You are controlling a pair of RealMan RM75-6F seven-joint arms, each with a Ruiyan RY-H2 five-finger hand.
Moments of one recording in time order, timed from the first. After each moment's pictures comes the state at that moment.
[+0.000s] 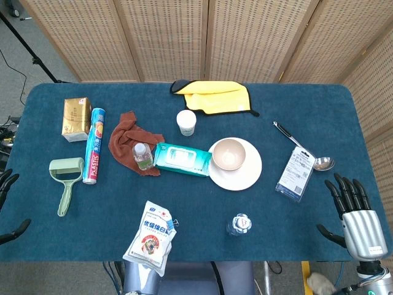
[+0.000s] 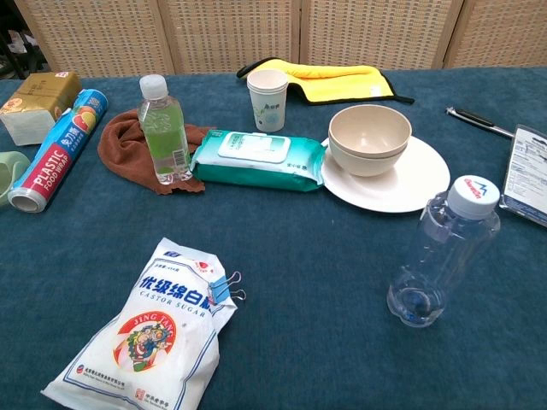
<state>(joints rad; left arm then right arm) -0.02 -0.85 0.03 -1.85 1.65 1.58 -0.17 0.03 -1.09 0.04 -1.76 -1.70 1.62 -0.11</state>
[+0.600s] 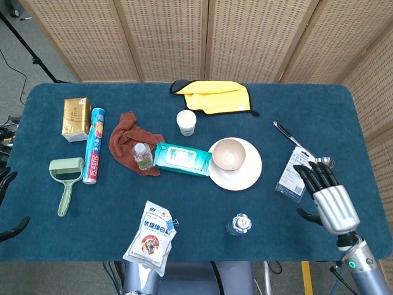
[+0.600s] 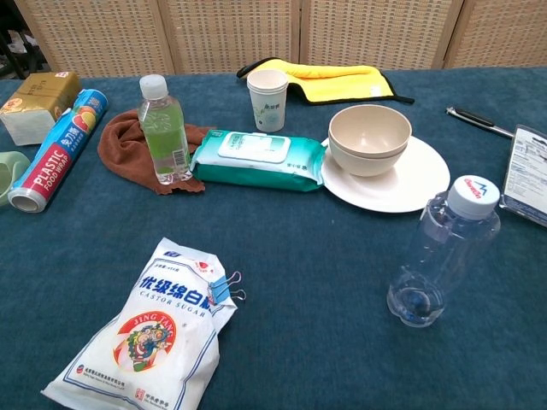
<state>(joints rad) -0.02 -0.85 0.02 -1.86 1.62 1.57 -0.16 0.23 -1.09 0.12 -1.74 -1.68 1.39 -0.11</state>
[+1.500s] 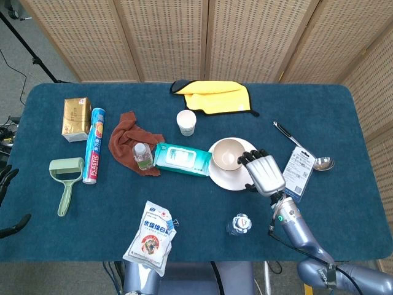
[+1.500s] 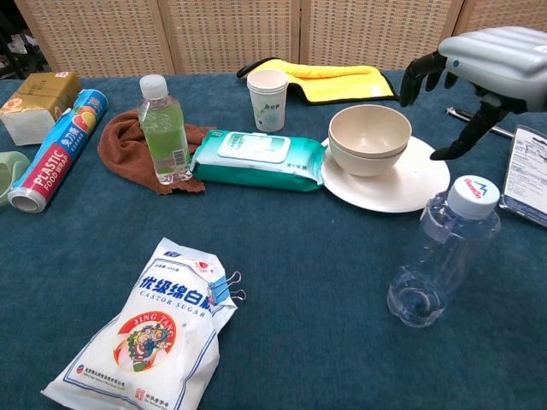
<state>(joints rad) -0.04 -0.84 0.00 -1.86 1.58 1.53 -0.17 0.57 -1.45 0.25 -1.62 -1.29 1.08 -0.52</state>
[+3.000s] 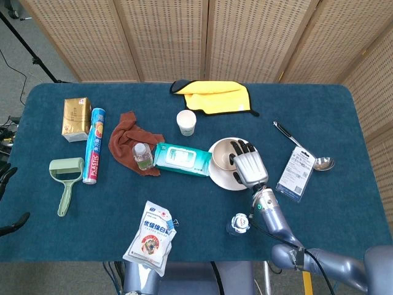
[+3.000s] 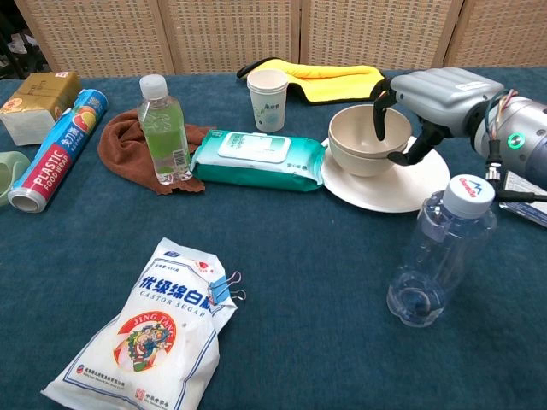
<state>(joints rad) -0.05 -0.83 0.00 -1.86 1.55 1.50 -0.20 0.71 -1.64 0.26 -1.42 -1.04 1.06 -0.61</state>
